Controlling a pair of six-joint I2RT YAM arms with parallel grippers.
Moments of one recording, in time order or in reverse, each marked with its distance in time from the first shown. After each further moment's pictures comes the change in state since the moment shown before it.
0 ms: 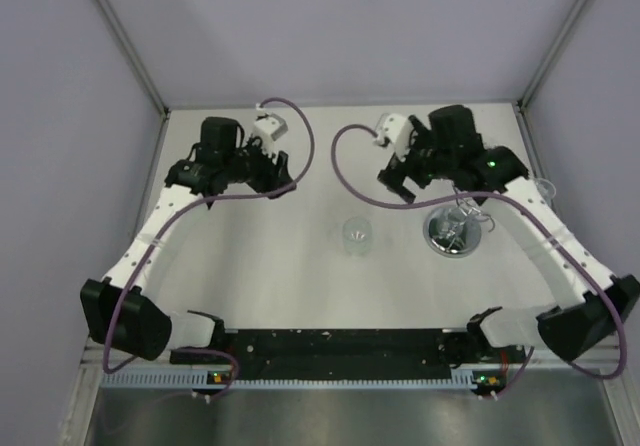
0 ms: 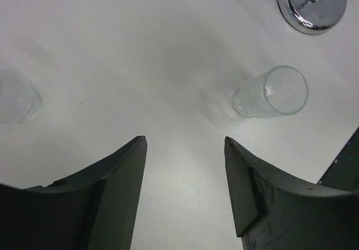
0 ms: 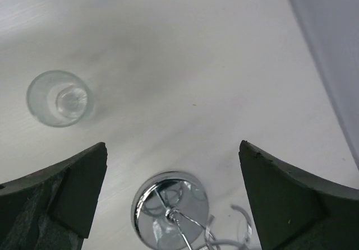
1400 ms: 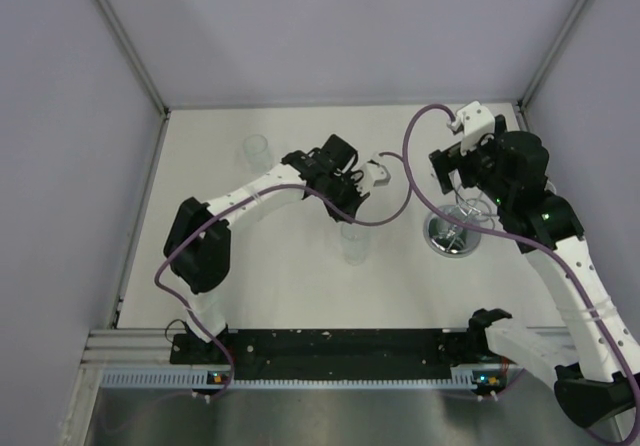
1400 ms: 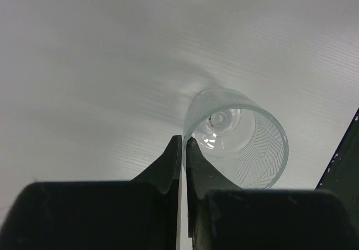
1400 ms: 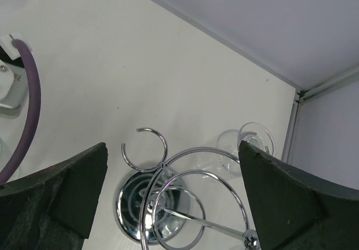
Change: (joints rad) left arm -0.502 0.573 0.296 -0.150 -0.149 0.193; right arm -0.247 -0.425 -0.246 0.283 0.270 0.313
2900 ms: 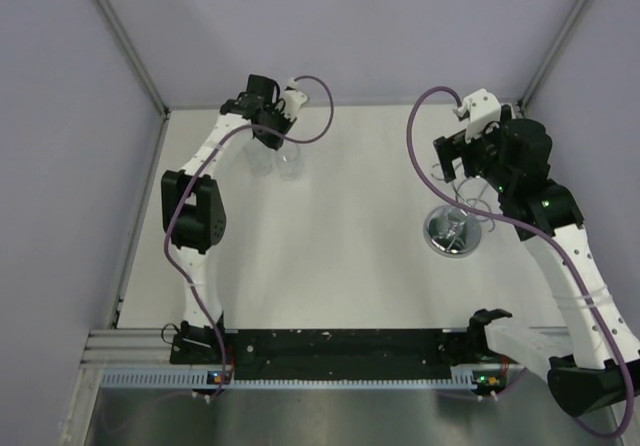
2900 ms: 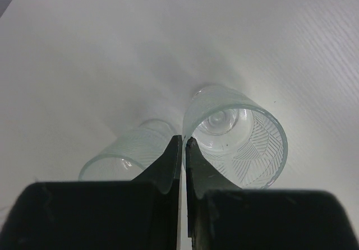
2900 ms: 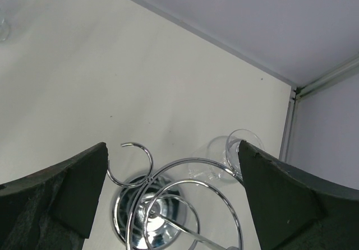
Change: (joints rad) left arm 0.478 0.252 0.397 -0.018 -0.218 0.126; right arm -0.053 0.058 0.055 0.018 -0.024 0.016
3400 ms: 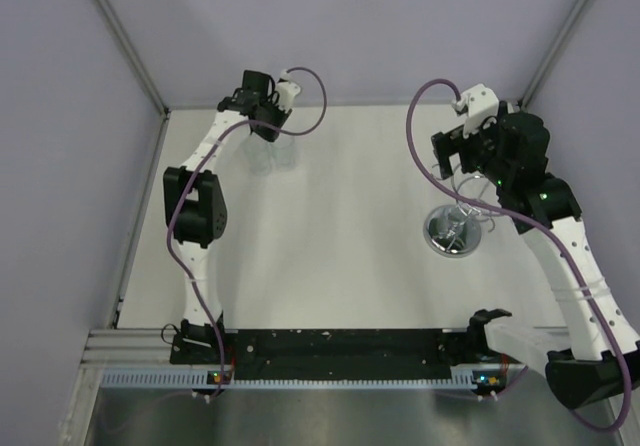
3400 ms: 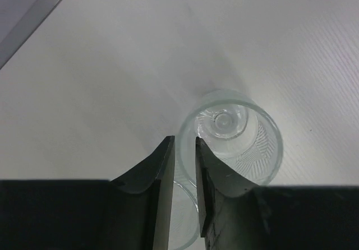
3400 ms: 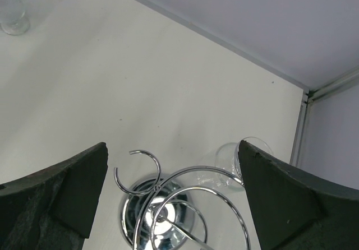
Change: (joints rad) left arm 0.045 0.069 0.071 0.056 -0.042 -0.021; right arm -0.008 0.041 0.033 -0.007 -0.038 0.027
